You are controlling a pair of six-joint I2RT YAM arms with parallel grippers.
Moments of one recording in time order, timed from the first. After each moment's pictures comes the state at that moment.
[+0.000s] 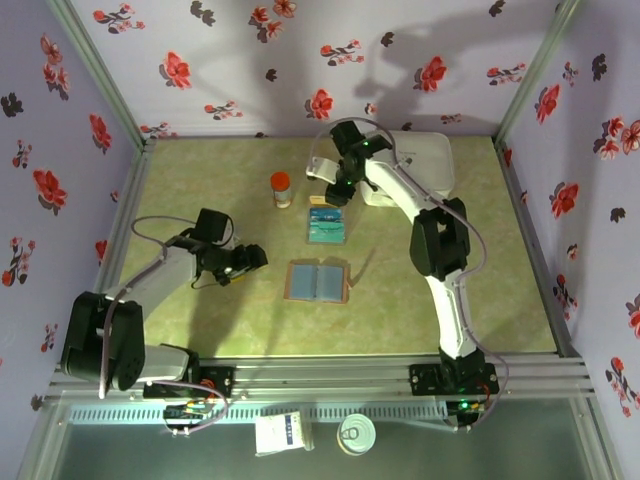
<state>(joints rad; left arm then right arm) -0.30 1.33 0.75 -0.56 0.33 -0.61 0.50 2.22 2.06 -0.97 -0.18 -0.82</state>
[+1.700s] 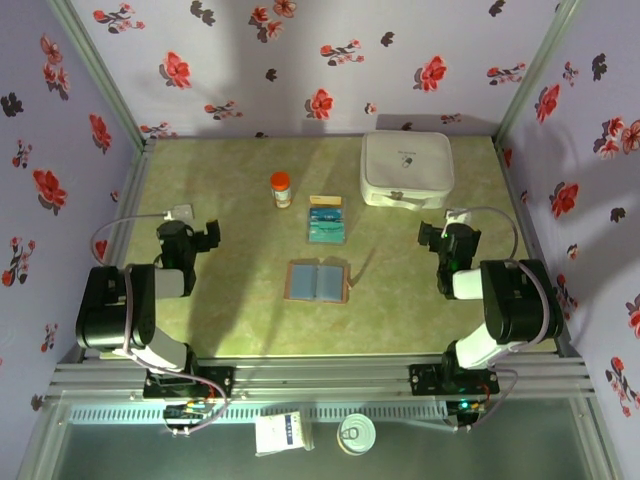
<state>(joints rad) 0.01 1.54 0.41 0.70 -0.10 -0.04 0.03 1.56 0.37 0.76 0.20 0.08</state>
